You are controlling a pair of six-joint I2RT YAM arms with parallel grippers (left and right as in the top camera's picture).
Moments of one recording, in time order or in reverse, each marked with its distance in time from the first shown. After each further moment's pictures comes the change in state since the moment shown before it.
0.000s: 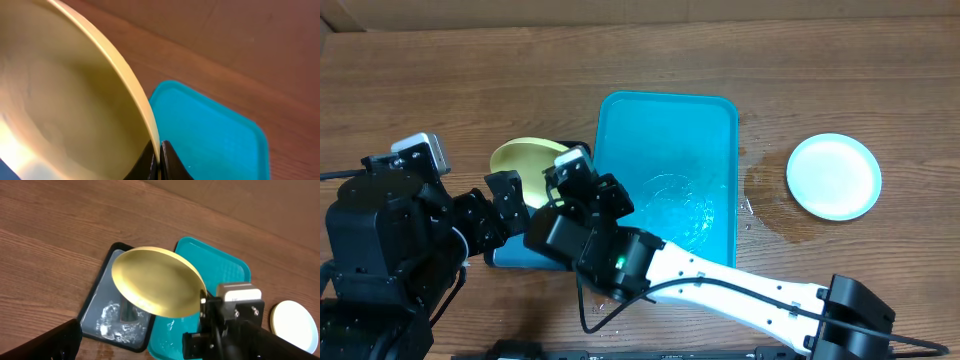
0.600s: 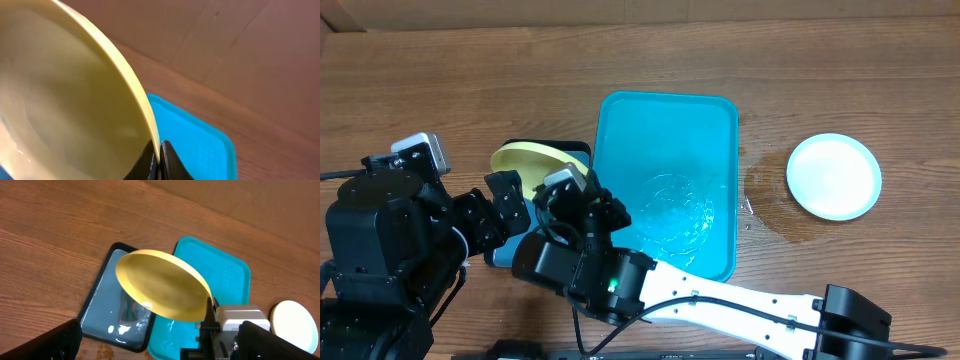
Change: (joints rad) left arm 0.000 0.000 0.000 0.000 0.000 0.000; right arm 0.080 0.000 0.000 -0.001 0.205 -0.043
